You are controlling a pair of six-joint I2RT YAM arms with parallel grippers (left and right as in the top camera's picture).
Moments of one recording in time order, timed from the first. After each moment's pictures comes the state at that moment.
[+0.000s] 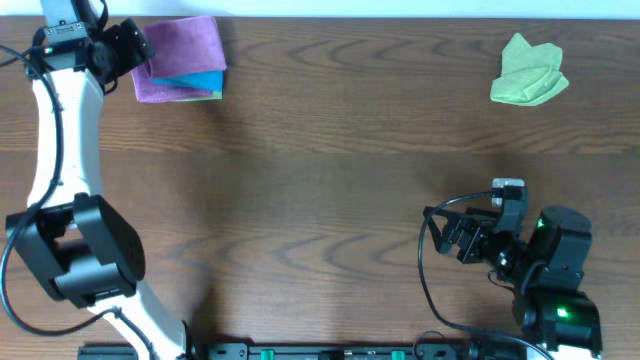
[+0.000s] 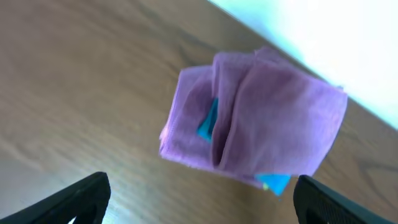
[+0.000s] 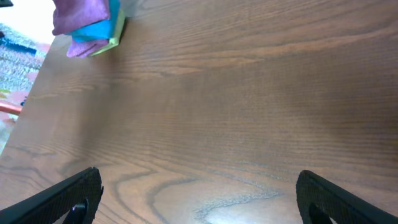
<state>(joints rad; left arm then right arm) 0.23 1.94 1.82 -0.78 0.02 -0.35 -0.14 0.66 0.55 -0.62 -0.60 0.24</state>
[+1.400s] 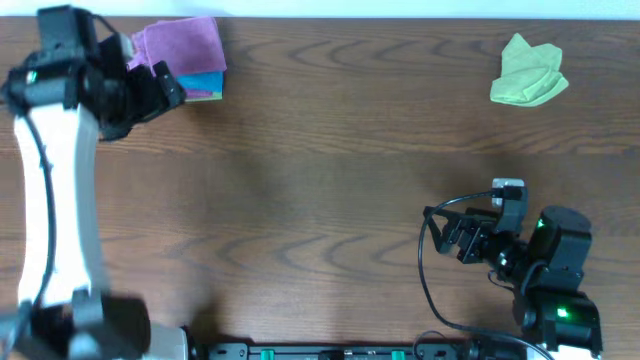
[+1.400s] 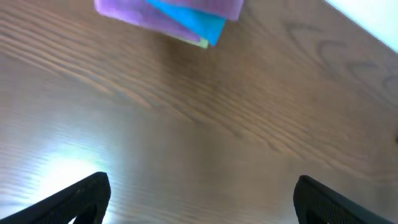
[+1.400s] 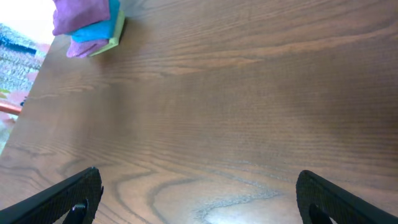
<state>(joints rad) 0.18 1.59 1.69 -1.16 0.27 -0.27 -0.14 0.66 0.55 -0.62 -0.60 0.24</state>
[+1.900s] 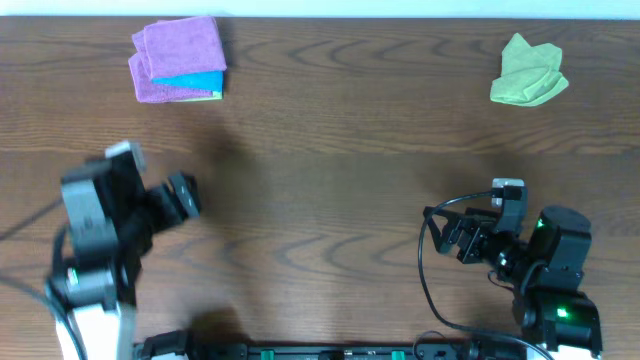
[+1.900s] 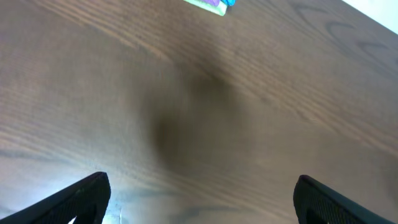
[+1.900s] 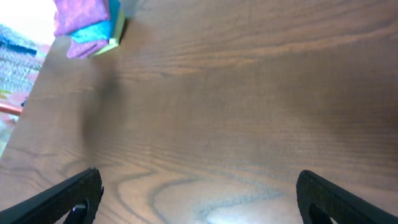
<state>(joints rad) 0.18 0.83 0.83 -0.82 0.22 -0.27 -0.14 0.66 0.55 -0.62 -0.60 0.24</state>
